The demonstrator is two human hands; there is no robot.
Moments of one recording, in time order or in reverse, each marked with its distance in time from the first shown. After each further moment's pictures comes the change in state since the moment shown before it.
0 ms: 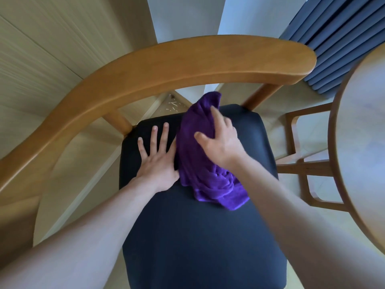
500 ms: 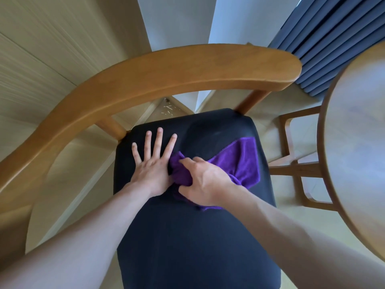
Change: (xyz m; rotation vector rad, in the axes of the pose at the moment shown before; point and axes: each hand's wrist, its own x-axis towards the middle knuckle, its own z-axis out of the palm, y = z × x) left_hand -0.003 0.001 -0.005 -0.074 -0.029 -0.006; right_hand -0.048 0.009 0.019 -0.398 -0.368 -0.239
